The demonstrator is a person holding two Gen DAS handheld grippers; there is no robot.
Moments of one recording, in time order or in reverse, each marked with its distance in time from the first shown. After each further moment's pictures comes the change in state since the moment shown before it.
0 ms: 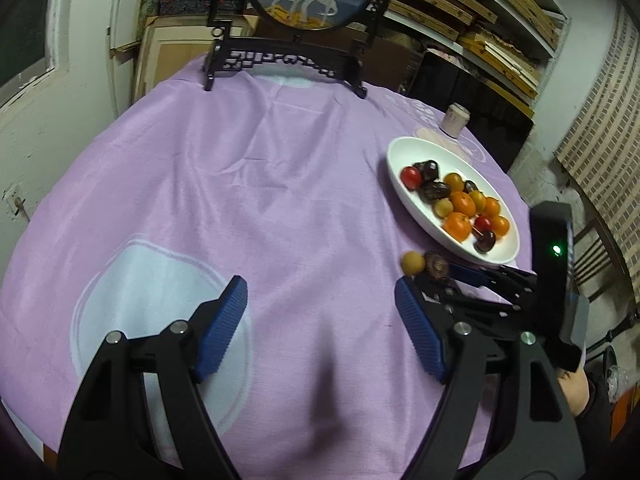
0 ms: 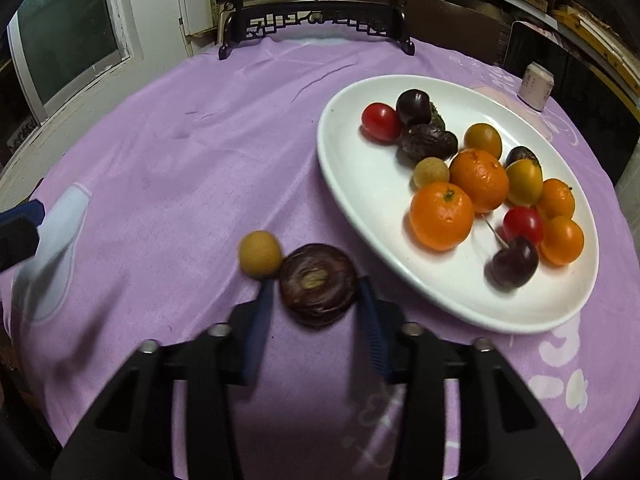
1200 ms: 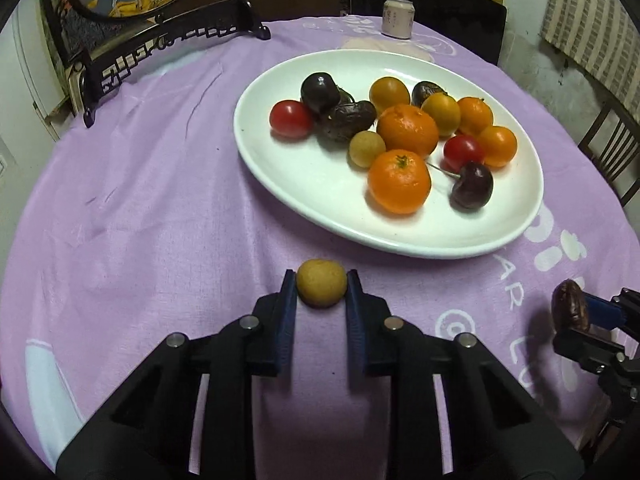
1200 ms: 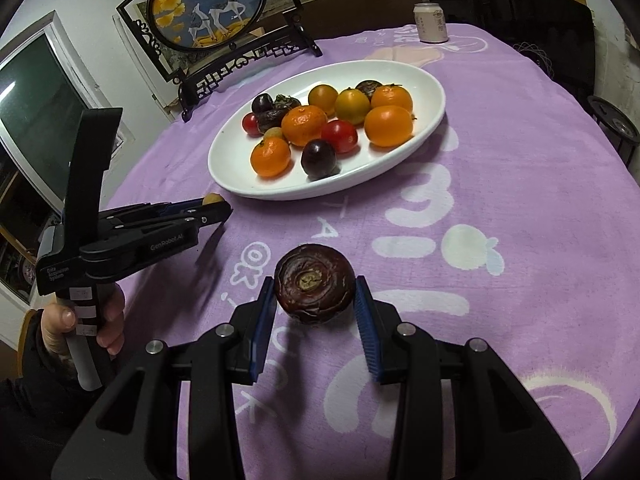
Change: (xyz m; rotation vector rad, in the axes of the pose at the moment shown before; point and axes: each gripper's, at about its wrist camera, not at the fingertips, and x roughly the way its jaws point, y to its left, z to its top) left arm 0.136 -0.131 0.007 0.332 0.183 0.091; right arm -0.087 -0.114 -0.091 0.316 -0.085 0.145
